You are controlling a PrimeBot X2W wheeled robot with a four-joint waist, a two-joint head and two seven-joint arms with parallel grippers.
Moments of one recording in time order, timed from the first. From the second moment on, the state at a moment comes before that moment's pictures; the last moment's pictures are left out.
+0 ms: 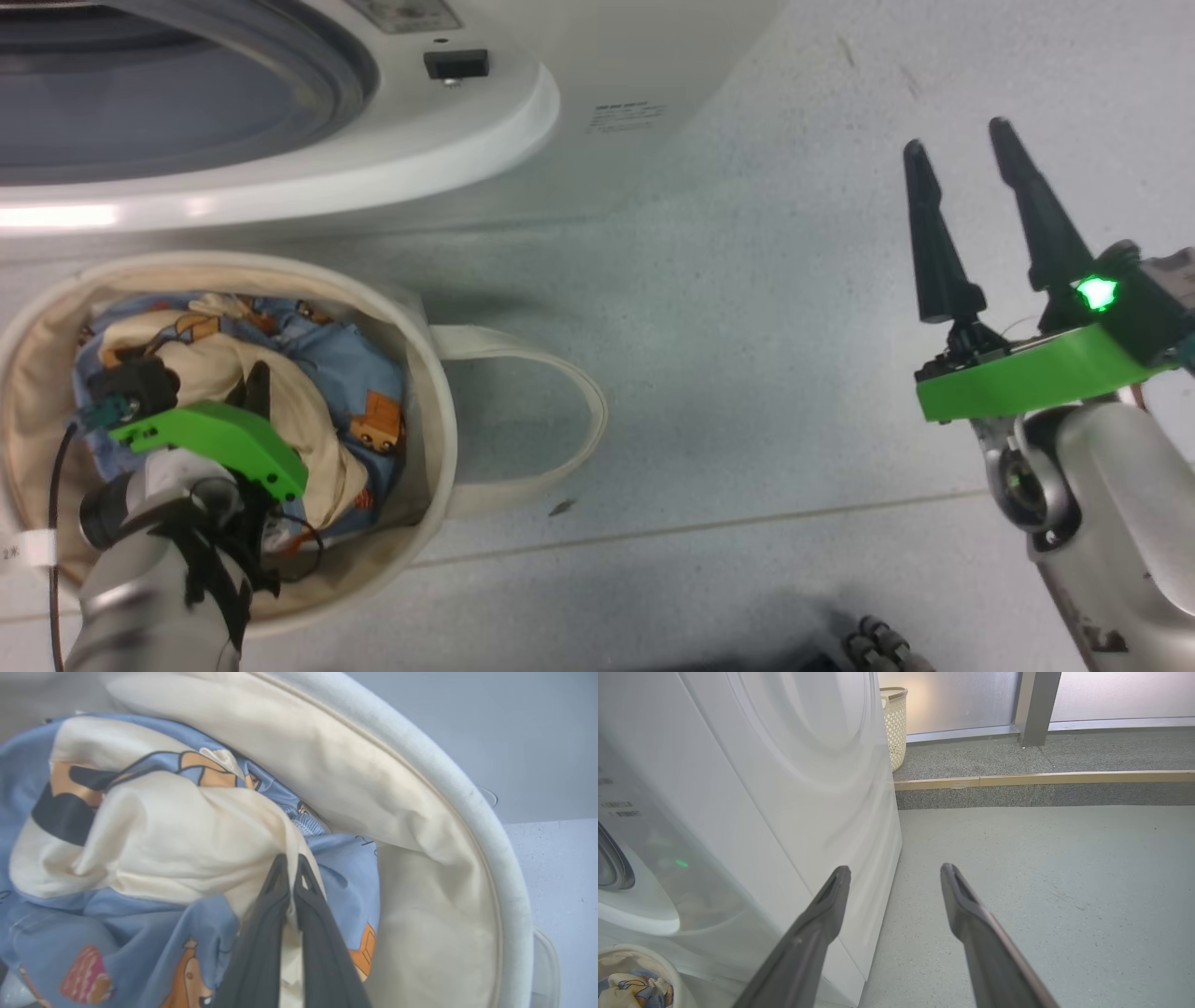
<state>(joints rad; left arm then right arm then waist) -0.80 0.15 -0.02 1.30 -0.45 -0.12 -0.15 -0.44 -0.33 0.30 0.02 0.43 0.13 -0.22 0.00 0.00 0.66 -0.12</state>
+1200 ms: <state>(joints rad) -0.41 0.19 -0.18 0.79 -0.57 -0.13 -0.25 -0.35 -0.27 0.44 0.21 0.57 0.13 -0.25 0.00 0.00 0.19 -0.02</state>
